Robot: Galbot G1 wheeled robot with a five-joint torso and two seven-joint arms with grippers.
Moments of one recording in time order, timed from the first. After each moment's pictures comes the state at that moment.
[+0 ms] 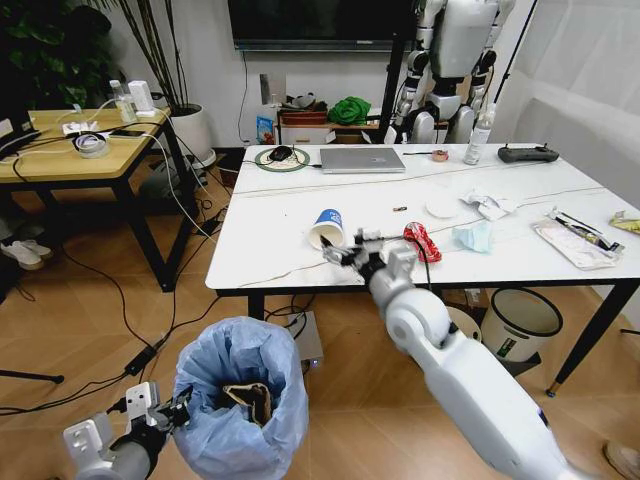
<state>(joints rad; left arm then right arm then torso) 1.91 -1.15 -0.73 -2.40 -1.00 0.51 -0.44 -0.70 1.22 -0.04 1.78 0.69 -0.40 0.30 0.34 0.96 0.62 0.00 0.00</state>
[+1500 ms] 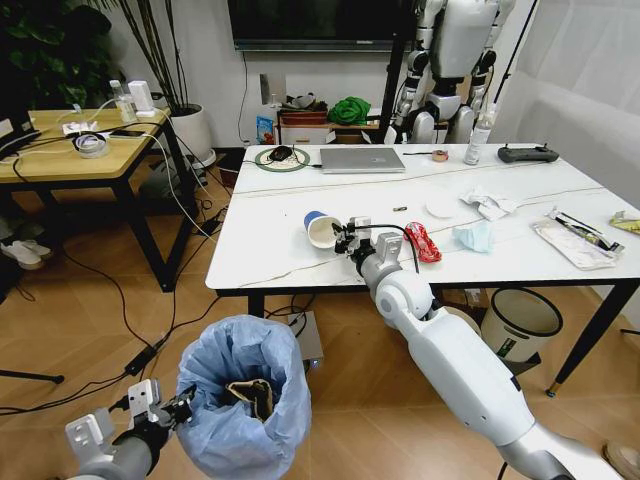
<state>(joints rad) 1.89 -1.13 -0.73 -2.39 -1.10 0.52 -0.47 -0.65 1.21 -0.05 1.68 0.77 -0.36 0.21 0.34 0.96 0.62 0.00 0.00</state>
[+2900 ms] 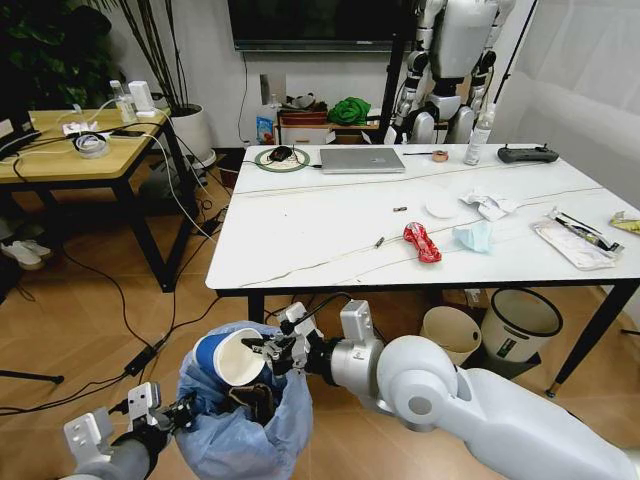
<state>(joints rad) 1.90 -1.12 -0.74 -2.42 -1.15 0.57 -0.53 -0.59 0.95 -0.50 2.20 1.23 -0.57 0.42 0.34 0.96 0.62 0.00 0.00</state>
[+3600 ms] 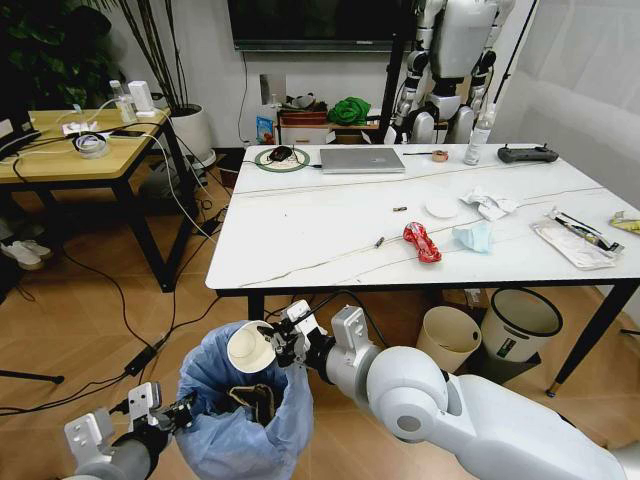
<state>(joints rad) 1.89 -1.12 -0.74 -2.42 -1.15 0.57 -0.53 -0.60 0.96 -0.53 2.22 1.12 -0.57 0.49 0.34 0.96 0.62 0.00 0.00</state>
